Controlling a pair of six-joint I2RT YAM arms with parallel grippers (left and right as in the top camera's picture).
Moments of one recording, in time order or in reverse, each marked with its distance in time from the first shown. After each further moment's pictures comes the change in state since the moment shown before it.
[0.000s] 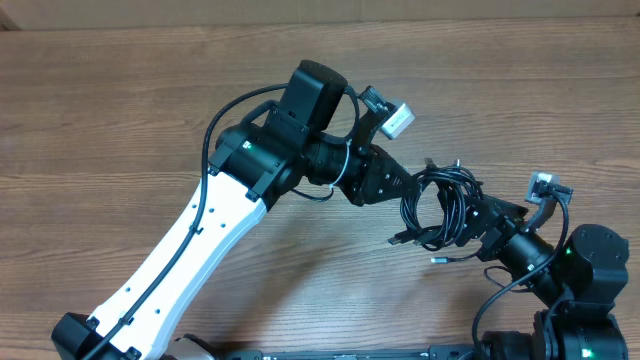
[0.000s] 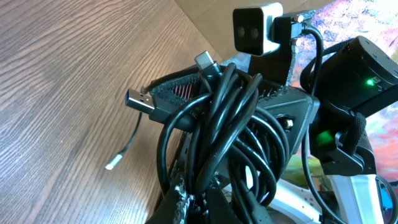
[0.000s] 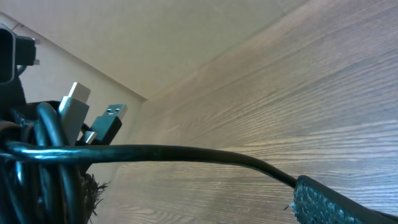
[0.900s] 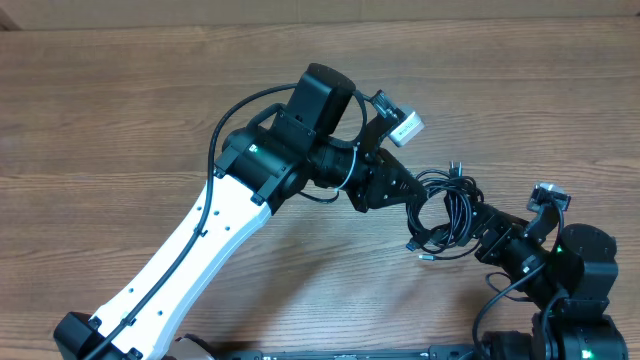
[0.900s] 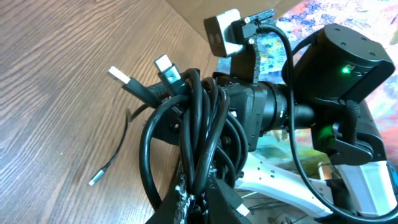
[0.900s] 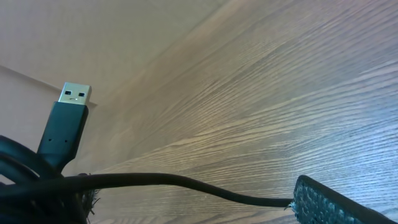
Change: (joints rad) left arm -0.021 0.000 -0.001 0.014 -0.003 0.075; right arm 0.008 -0.002 0.004 -0.167 0.185 -0.033
